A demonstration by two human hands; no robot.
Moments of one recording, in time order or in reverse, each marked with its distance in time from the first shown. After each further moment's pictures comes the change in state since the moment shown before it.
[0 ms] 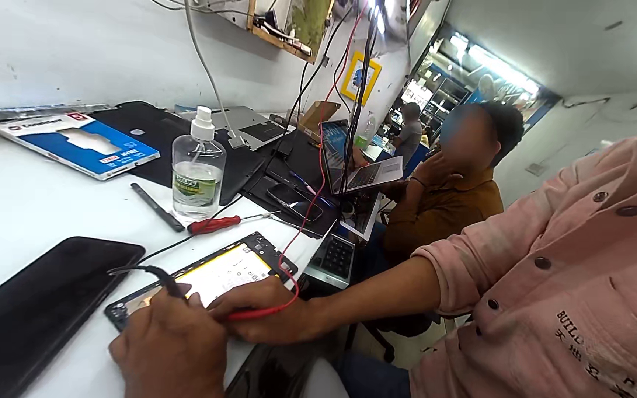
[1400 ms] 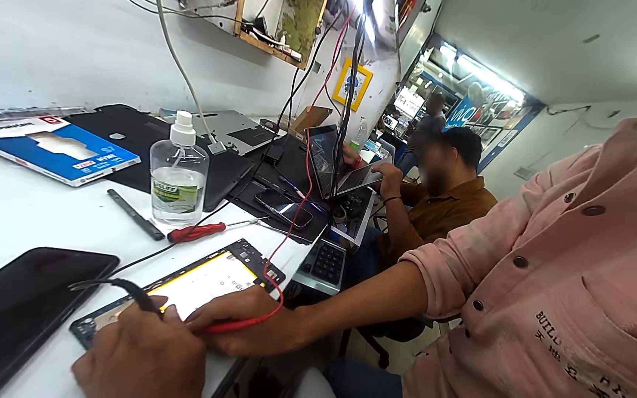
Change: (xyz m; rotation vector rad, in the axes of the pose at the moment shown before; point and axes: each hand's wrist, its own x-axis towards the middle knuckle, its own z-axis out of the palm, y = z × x) left_hand 0.001 0.000 -0.003 -0.015 -0.023 0.003; right_hand 0.002 0.000 0.001 0.008 -0.001 -0.010
